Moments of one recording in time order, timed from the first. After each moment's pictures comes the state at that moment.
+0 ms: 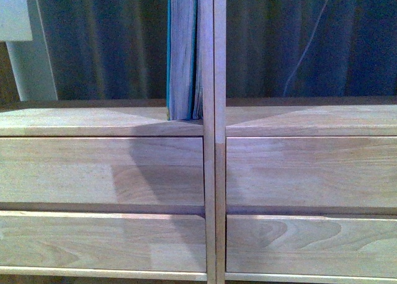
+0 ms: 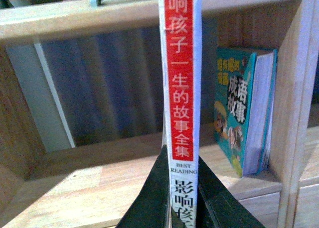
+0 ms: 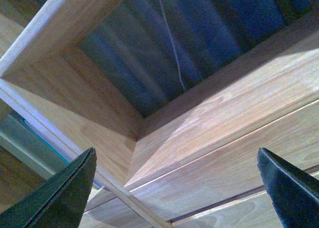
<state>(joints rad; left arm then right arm) 0.13 1.09 0.98 0.33 0.39 0.10 -0.28 0.71 0.59 0.26 -0.21 0.69</state>
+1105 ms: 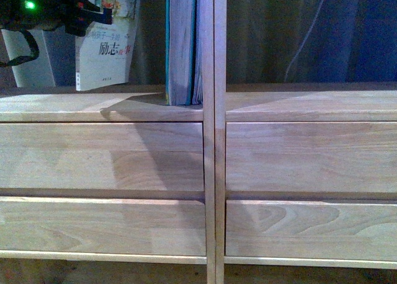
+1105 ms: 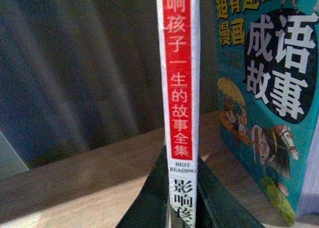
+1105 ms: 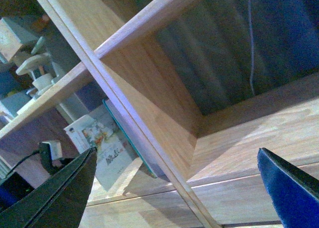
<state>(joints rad) -0.10 1.86 1.47 0.53 0.24 0.26 0.05 0.70 0.72 0.22 -0.08 0.60</state>
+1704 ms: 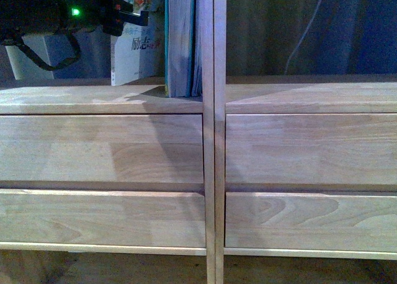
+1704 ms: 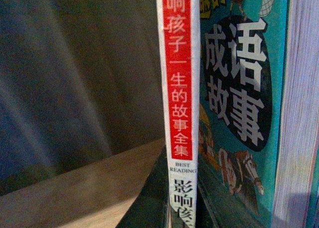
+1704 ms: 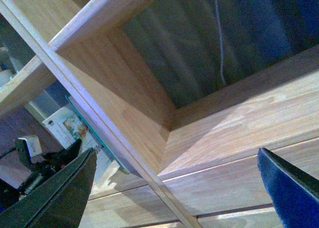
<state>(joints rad) -0.17 1.96 1.53 0.60 0.24 0.25 -0.07 0.74 0.66 0.25 -0.13 0.61</state>
